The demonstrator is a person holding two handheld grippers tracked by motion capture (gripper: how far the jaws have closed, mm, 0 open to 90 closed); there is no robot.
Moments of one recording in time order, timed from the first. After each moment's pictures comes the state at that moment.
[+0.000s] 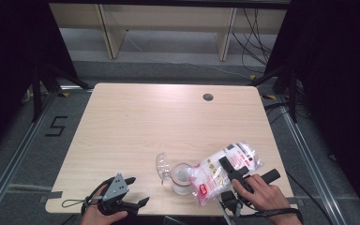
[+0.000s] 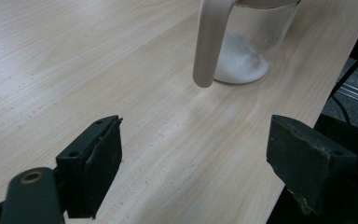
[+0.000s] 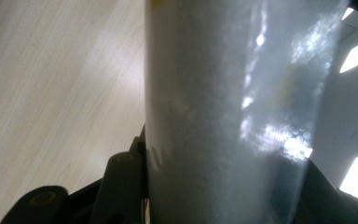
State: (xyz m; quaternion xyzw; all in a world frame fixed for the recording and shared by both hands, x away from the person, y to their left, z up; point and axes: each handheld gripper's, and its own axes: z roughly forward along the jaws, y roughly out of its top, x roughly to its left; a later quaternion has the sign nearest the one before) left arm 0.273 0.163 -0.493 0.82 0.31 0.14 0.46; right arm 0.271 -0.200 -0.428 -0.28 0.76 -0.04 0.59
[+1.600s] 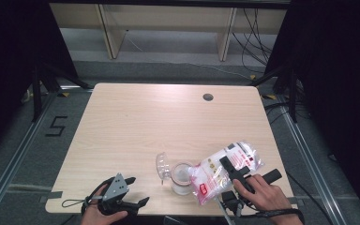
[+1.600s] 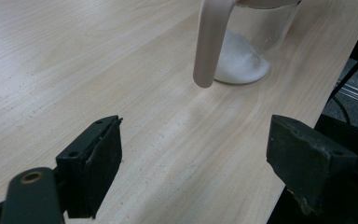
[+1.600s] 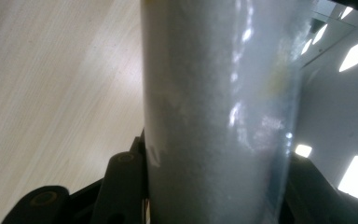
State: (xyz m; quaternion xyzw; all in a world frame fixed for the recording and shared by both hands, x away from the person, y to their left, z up) left arm 0.274 0.163 -0.493 0.82 0.31 0.14 0.46; right arm 0.269 -0.200 -0.423 -0.28 0.76 -0.04 0.59
